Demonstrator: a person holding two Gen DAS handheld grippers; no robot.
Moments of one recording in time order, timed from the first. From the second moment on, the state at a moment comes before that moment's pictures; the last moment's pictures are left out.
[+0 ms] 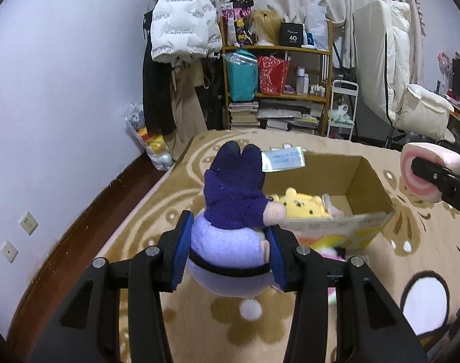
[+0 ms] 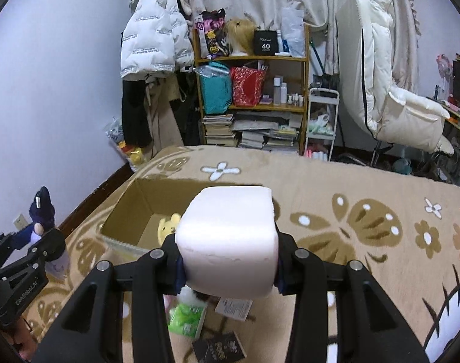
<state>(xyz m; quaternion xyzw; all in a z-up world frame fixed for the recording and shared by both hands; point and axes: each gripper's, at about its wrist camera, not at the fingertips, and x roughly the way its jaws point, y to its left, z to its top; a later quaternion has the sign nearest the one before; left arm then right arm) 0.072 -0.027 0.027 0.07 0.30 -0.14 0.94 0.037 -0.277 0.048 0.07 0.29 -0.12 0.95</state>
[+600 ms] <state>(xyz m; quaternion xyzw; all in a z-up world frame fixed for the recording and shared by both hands) 0.143 -0.074 0.040 0.10 0.26 -0.15 0.95 0.093 -0.288 0.028 0.05 0.30 -0.15 0.94</state>
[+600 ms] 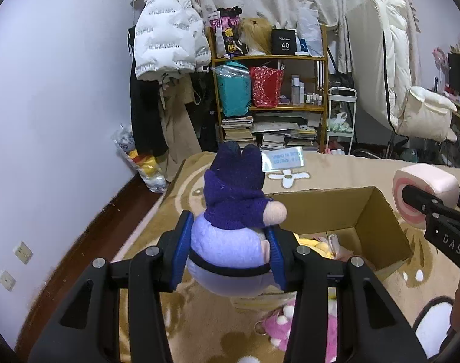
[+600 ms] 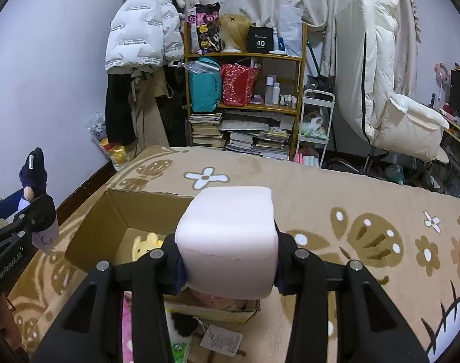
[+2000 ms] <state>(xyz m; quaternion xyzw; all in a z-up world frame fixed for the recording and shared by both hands) 0.169 -0.104 -0.018 0.08 0.33 -0.21 0.92 0.117 -0.296 -0.026 0.08 0.36 -0.08 0.93</state>
